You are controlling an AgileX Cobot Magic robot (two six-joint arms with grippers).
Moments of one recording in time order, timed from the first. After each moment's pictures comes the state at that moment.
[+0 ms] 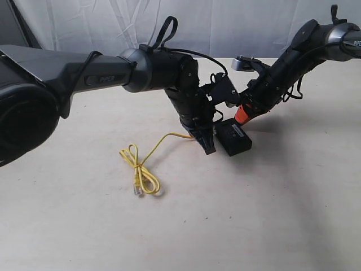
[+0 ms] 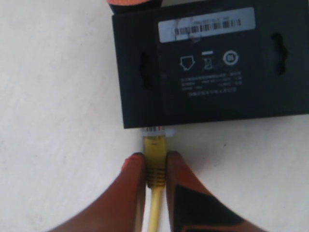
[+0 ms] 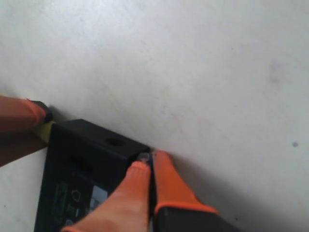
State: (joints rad) left arm -0.70 2.36 -1.81 -0.19 0.71 0.71; right arm 0.11 2.40 -1.78 0.62 1.15 -0.81
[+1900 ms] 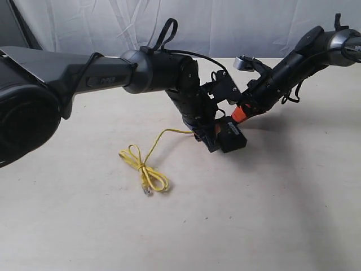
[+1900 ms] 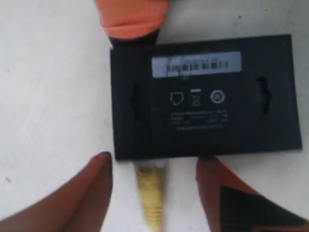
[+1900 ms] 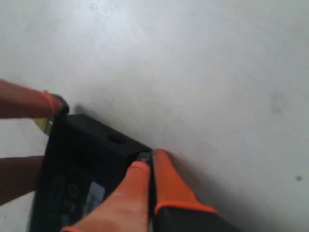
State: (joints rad) left arm -0.70 2.37 -1.81 -0.21 0.65 0.71; right arm 0.08 2.44 -1.78 0.74 1.14 -0.93
